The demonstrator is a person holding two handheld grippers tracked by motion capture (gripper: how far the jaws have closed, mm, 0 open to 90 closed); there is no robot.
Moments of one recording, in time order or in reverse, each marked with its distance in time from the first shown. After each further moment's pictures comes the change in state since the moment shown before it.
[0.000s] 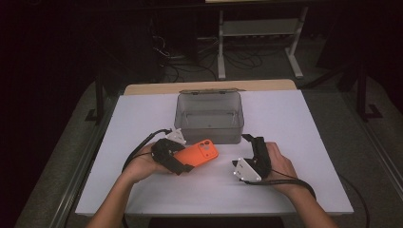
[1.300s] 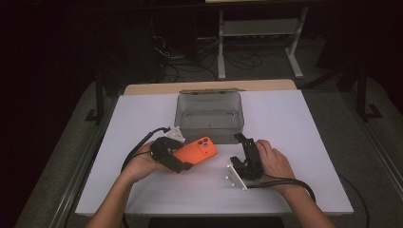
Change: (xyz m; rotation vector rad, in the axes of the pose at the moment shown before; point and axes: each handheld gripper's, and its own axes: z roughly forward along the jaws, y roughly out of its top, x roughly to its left) left arm 0.001 0.003 -0.006 -0.003 0.027 -0.024; right arm 0.010 0.019 0.008 0.031 -0.111 -0.272
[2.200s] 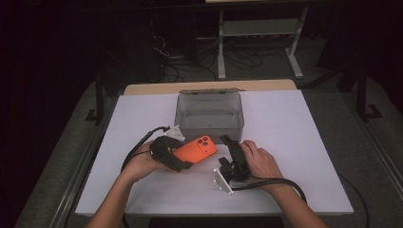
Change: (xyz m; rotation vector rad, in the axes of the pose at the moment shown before) left arm 0.000 0.002 -0.002 -0.005 0.008 -0.010; right arm 0.006 0.032 0.012 -0.054 -0.019 -0.067
